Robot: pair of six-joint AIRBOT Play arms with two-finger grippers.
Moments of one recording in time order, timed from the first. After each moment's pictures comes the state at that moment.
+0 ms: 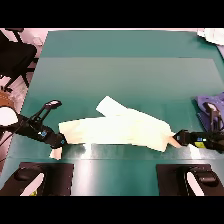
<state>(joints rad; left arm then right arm) -0.13 -0.69 0.70 1.18 -1.51 -1.29 -0.03 -0.40 0.59 -1.31 1.43 1.75</state>
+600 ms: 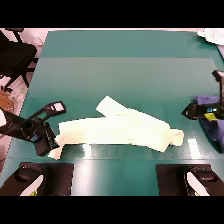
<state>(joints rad) -0.32 -0.63 0.84 1.30 -1.64 -0.95 -0.03 -0.73 0.96 -1.41 1.42 1.68</state>
